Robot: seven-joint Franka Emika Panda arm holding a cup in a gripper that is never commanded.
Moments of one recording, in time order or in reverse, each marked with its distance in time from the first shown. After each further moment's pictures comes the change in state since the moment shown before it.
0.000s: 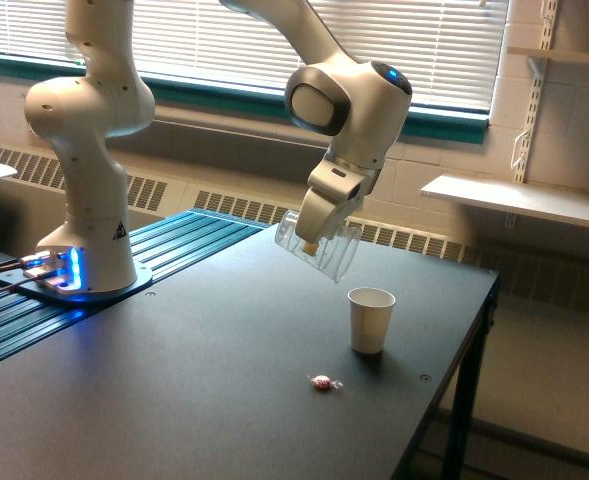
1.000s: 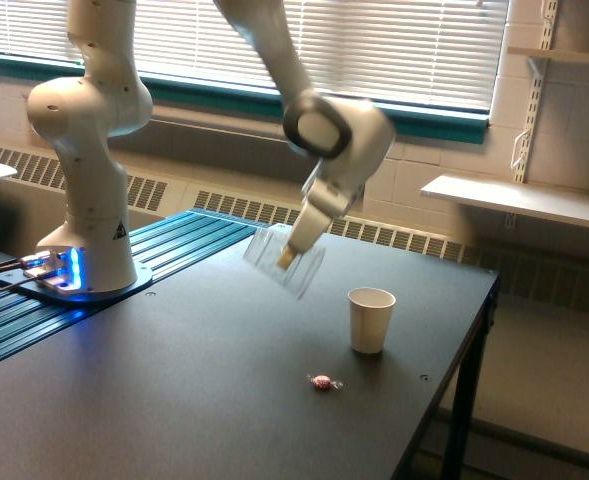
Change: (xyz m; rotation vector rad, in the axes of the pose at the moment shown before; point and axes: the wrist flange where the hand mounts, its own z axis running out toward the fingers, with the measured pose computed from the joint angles) arm -0.074 -0.017 0.104 -0.376 0.133 -0.300
